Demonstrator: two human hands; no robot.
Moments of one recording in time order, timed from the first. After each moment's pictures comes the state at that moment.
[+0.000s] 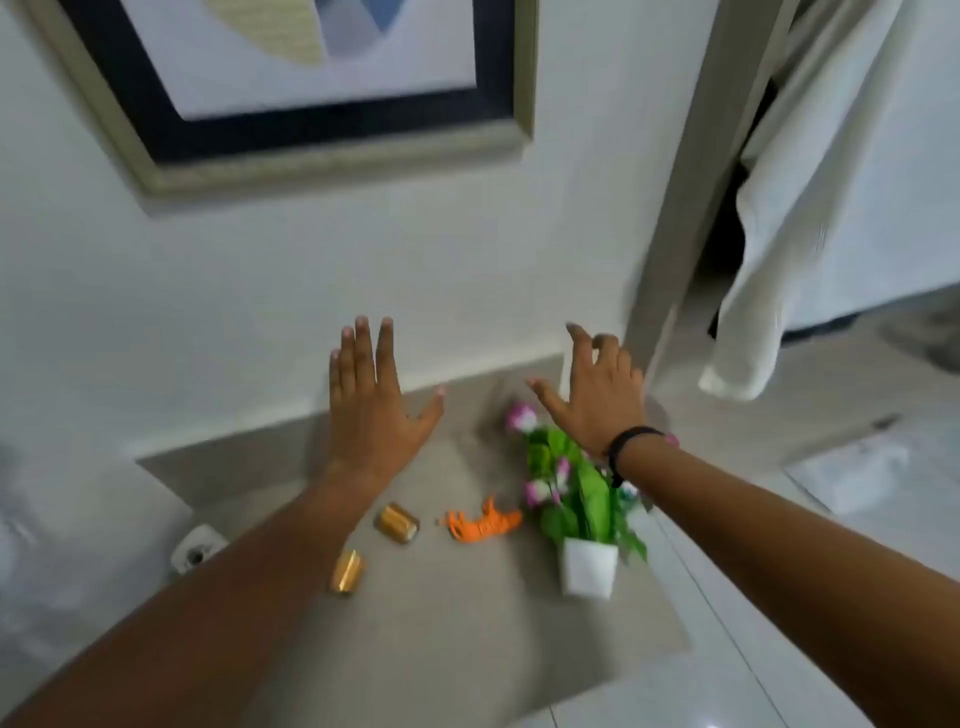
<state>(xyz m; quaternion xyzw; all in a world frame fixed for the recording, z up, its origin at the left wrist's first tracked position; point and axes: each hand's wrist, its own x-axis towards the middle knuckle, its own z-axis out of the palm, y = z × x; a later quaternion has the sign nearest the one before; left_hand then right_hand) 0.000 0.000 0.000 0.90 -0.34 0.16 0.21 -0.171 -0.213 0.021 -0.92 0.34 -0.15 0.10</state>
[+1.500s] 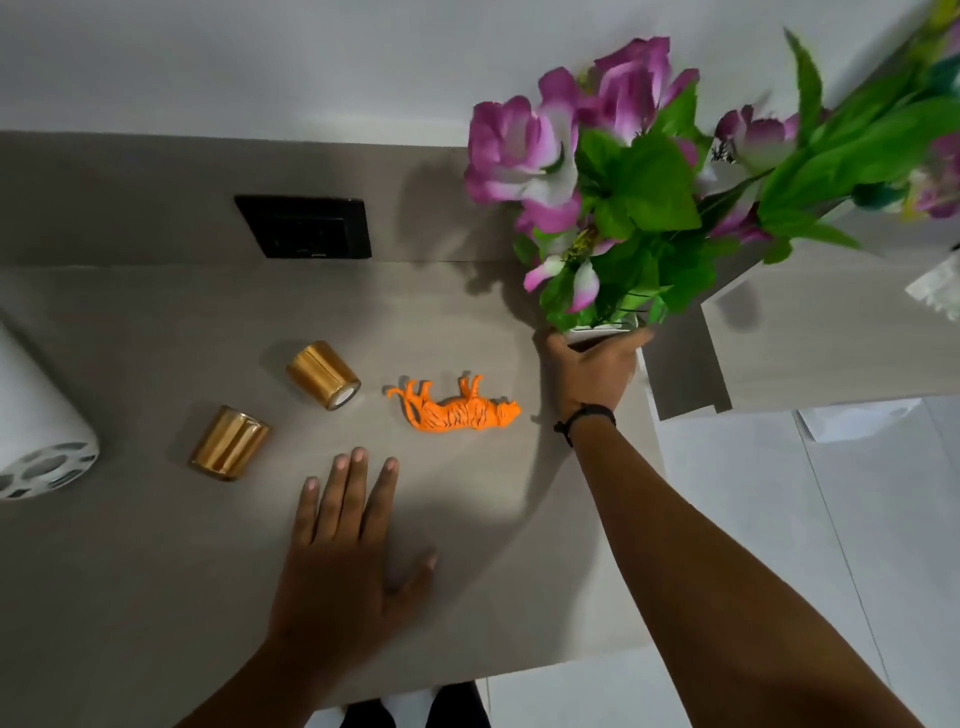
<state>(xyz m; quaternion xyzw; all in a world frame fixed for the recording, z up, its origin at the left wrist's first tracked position) -0.138 0.083 -0.324 0.93 -0.35 -0.03 0.08 -0.091 -0.260 -0.292 -0.72 0.49 -0.29 0.40</state>
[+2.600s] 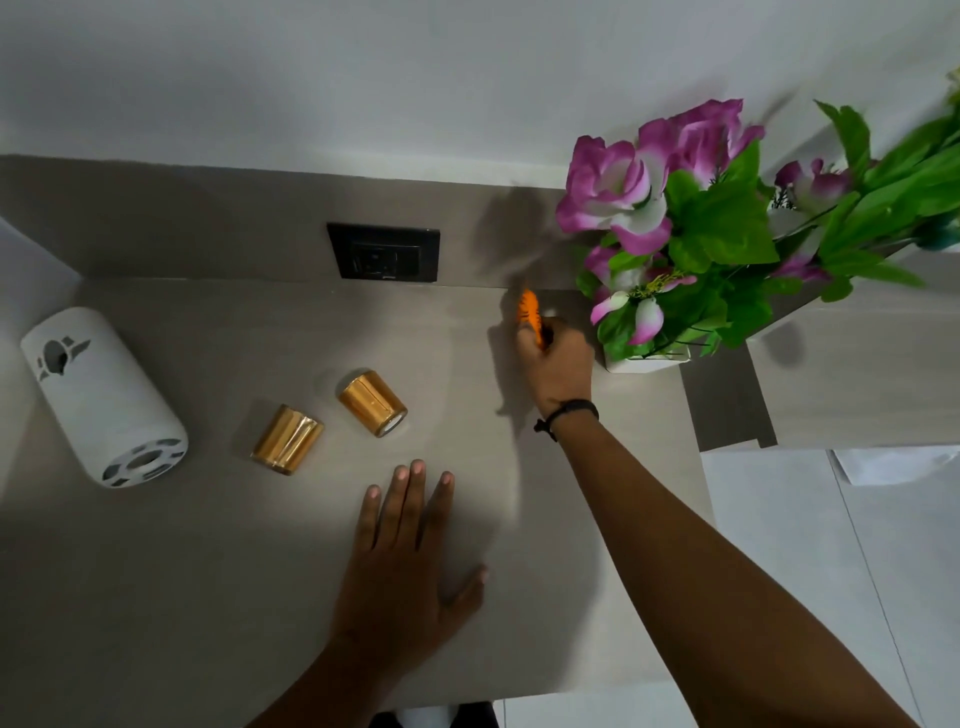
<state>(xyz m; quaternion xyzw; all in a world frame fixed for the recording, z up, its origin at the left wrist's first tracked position) -0.136 0.082 -0.313 0.93 -0.35 -0.06 0.09 -0.025 -0.186 -0.252 -0.81 0.38 -0.14 0.42</state>
